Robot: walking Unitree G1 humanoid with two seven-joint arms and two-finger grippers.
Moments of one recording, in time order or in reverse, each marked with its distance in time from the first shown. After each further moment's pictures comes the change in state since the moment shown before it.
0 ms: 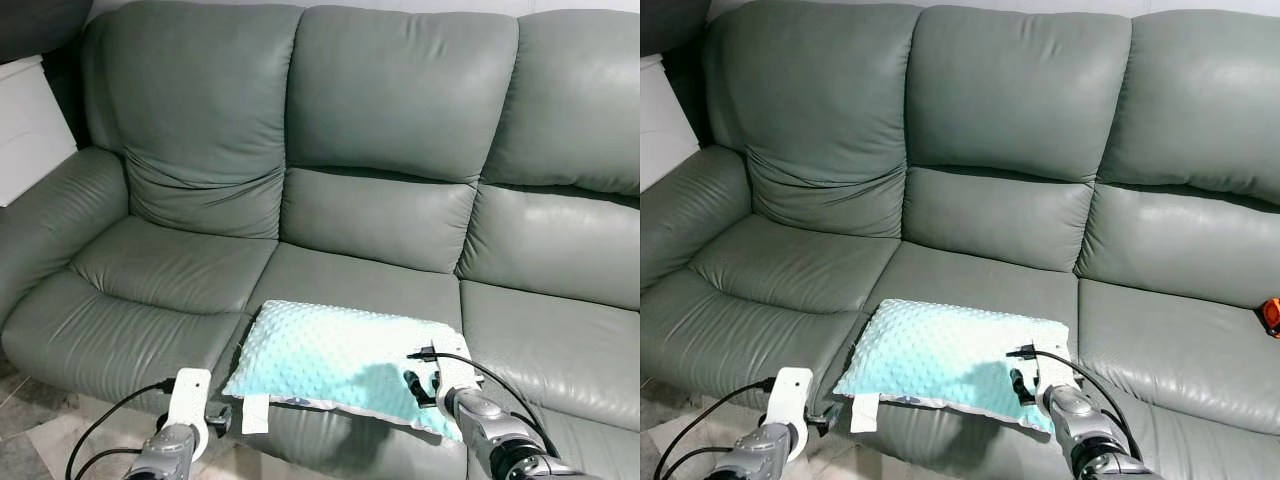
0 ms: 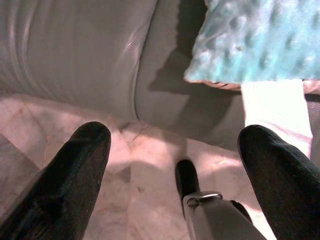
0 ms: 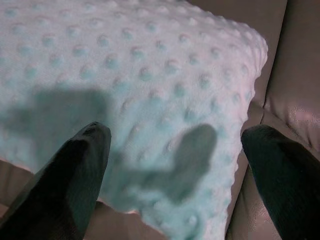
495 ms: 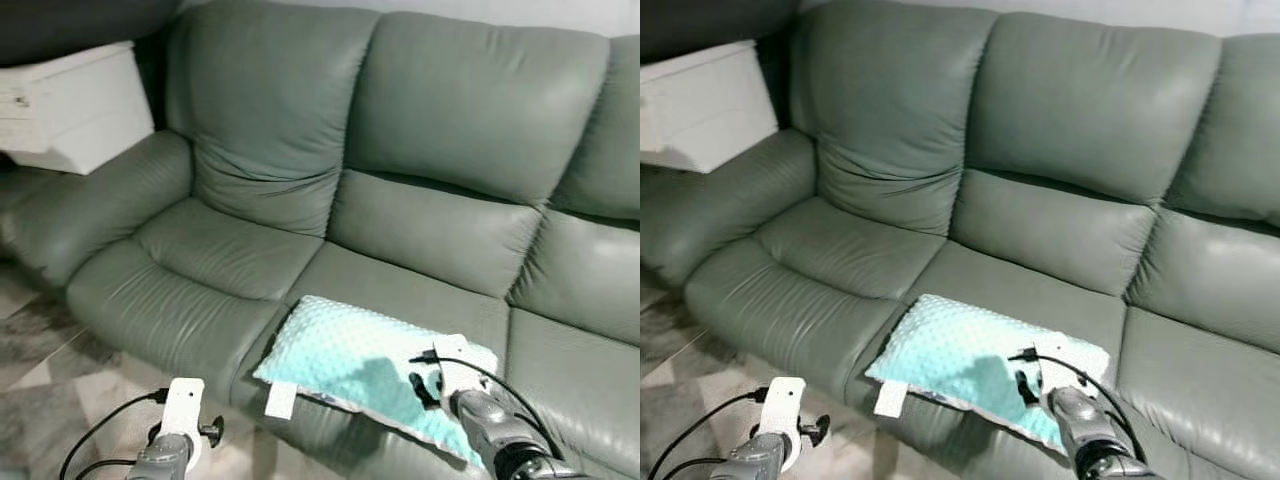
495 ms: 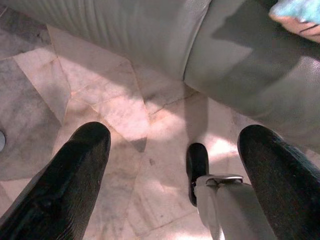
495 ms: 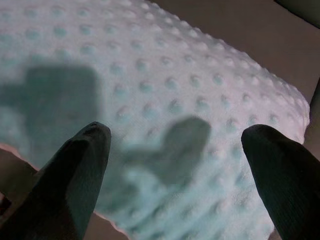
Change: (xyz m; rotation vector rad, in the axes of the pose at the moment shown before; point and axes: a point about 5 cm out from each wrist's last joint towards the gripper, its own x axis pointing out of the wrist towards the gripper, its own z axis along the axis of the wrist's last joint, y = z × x) left arm -0.002 0.005 -0.013 0.008 0.032 0.031; right arm -0.001 -0.006 -0.004 -0.035 0.004 -0.021
